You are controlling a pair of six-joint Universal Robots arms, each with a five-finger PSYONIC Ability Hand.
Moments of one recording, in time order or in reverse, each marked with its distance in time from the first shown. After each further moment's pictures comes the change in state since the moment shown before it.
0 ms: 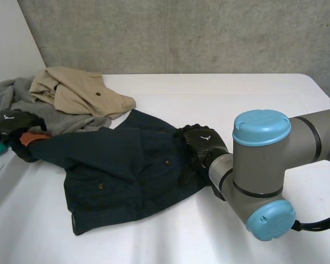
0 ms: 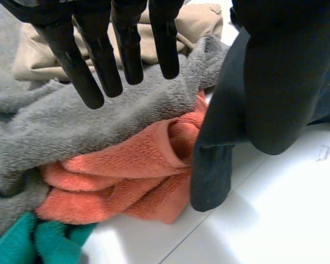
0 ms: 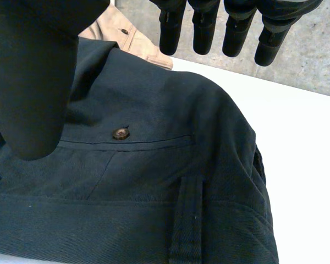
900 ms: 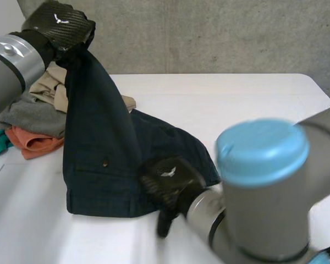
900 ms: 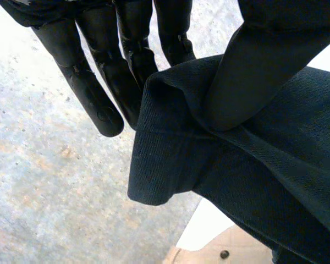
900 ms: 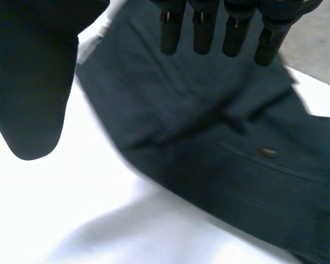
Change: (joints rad) left arm -0.564 0.237 0.315 0.017 -0.331 -0.075; right arm 0.238 -0.216 0.077 0.248 -0.078 -0.149; left_hand 0.711 0.743 0.738 0.741 0.693; right_hand 0.000 0.000 0.000 0.000 0.000
